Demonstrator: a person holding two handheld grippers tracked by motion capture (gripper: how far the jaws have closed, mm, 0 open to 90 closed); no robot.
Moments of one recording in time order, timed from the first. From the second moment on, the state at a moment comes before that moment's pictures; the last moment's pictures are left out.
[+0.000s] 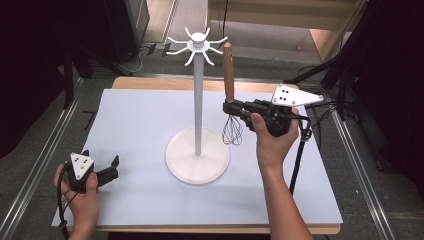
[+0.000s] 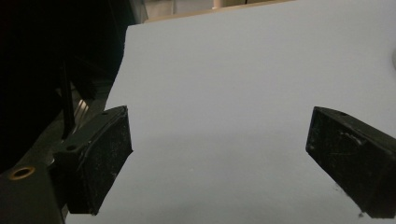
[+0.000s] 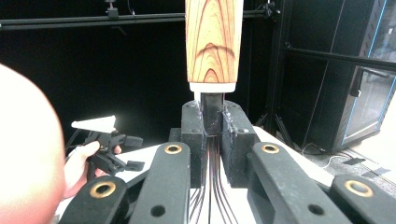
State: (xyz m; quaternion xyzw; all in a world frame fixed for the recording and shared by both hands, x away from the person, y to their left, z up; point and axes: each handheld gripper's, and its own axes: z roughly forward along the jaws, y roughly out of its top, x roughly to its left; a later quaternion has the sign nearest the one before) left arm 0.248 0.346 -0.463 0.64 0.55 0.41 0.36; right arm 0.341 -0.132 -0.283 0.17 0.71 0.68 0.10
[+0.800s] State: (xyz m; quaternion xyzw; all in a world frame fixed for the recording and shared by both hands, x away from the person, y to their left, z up) left arm 0.248 0.346 -0.463 0.64 0.55 0.41 0.36; right arm 0.342 -0.124 -0.290 0.17 0.71 0.67 0.10
